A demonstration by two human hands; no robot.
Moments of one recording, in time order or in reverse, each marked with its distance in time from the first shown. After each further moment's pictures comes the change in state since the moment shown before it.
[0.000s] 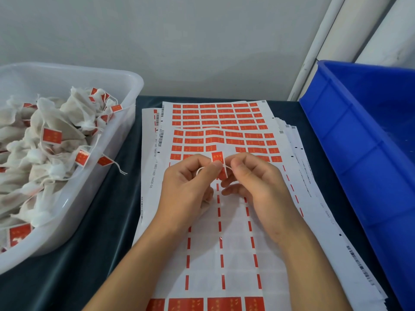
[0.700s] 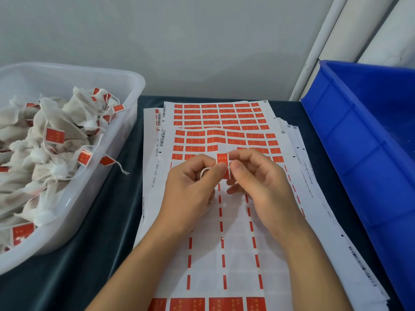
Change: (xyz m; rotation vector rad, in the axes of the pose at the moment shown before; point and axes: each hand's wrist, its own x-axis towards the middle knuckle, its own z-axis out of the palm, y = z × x) left_hand 0.002 -0.005 -0.001 0.096 -0.020 0.078; right_hand -0.001 0.000 -0.001 -0.037 0.024 -0.075
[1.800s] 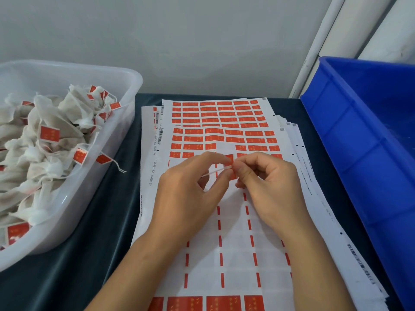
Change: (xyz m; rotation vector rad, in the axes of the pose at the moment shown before) left_hand -0.008 0.003 -0.001 0.671 0.101 0.436; right_hand 0.000 0.002 -0.007 -0.301 0.176 -0.014
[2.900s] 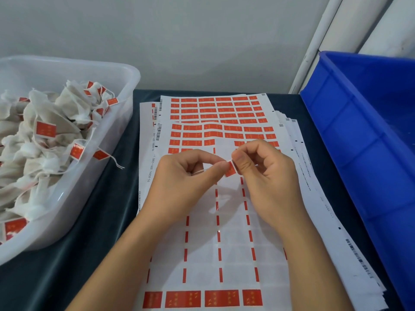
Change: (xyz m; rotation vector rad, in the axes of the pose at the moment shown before) left_hand 0.012 -0.007 -0.011 -0.340 -0.175 -0.350; right_hand 0.000 -0.007 0.004 0.040 0.039 -0.064
